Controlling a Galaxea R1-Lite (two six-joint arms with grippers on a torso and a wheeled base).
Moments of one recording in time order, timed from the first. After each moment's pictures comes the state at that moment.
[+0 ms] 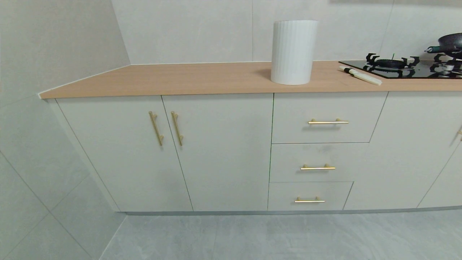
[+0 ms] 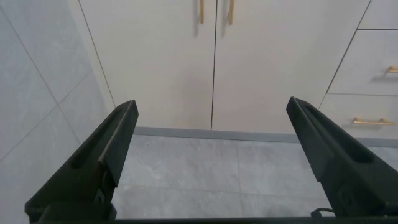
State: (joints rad) left arm 0.00 0.00 0.00 0.00 0.07 -0.01; right arm 0.00 0.01 -0.03 -0.04 0.03 0.01
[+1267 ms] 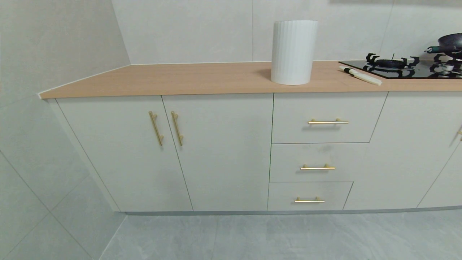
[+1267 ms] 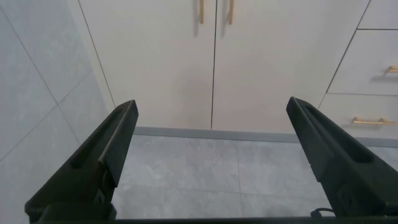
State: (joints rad) left arm 0.00 0.00 0.00 0.00 0.07 -0.01; right arm 0.00 0.00 0.00 -0.02 0.03 -0.06
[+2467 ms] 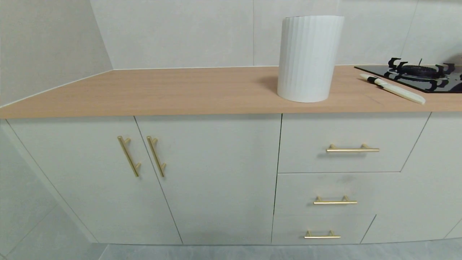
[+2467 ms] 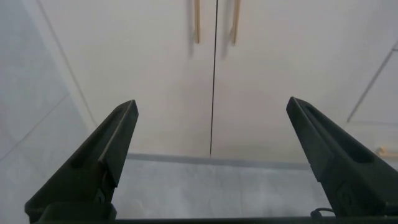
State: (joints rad) left arm 0.00 0.00 0.00 0.00 0.07 -0.01; right arm 0.00 0.00 0.00 -0.02 0.03 -0.06
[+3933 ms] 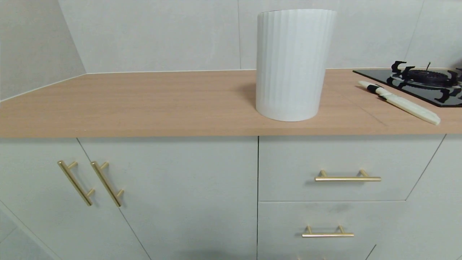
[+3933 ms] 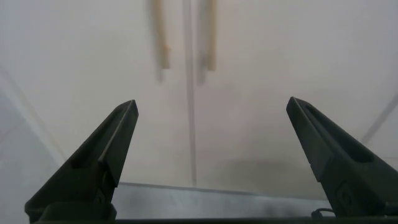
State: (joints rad) left arm 0.00 0.00 0.00 0.00 0.07 -0.01; right arm 0.00 0.00 0.00 -0.02 0.03 -0.05
